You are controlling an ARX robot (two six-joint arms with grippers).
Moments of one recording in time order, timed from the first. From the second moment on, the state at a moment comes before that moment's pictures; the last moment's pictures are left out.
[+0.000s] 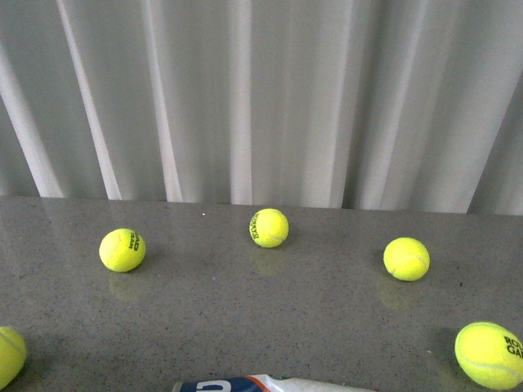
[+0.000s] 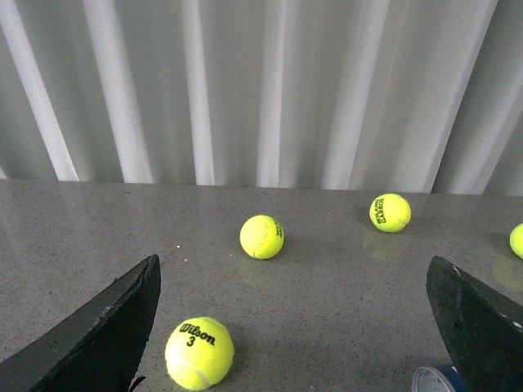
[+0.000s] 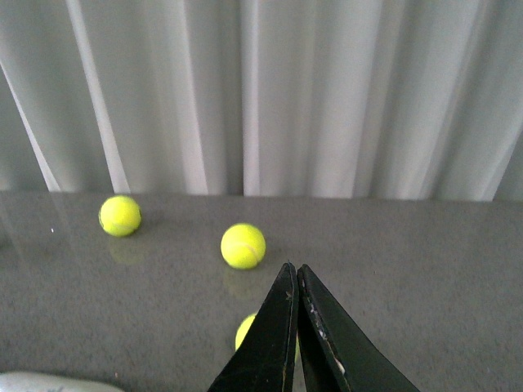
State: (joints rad) left arm 0.00 0.00 0.02 0.00 0.00 0.00; right arm 0.00 0.11 0.00 0.09 0.00 0.00
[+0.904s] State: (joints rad) left arm 0.00 0.00 0.02 0.00 0.00 0.00; right arm 0.00 0.00 0.00 0.00 0.00 0.00
